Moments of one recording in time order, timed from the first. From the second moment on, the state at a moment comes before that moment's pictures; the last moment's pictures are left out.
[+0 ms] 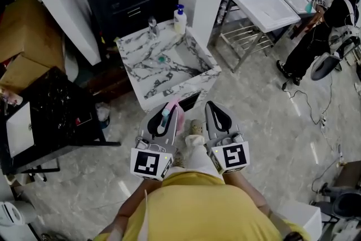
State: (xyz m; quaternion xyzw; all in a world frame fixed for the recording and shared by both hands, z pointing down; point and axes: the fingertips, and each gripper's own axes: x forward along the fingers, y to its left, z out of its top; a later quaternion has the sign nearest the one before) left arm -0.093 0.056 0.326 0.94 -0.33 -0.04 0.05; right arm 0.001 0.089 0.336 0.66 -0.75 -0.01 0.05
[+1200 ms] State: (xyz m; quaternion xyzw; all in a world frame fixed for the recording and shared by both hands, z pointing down) left arm 0.013 -0.195 0.328 0.88 -0.48 -0.04 0.01; right arm 0.108 -0.199 0.354 0.53 -0.85 0.01 0.05
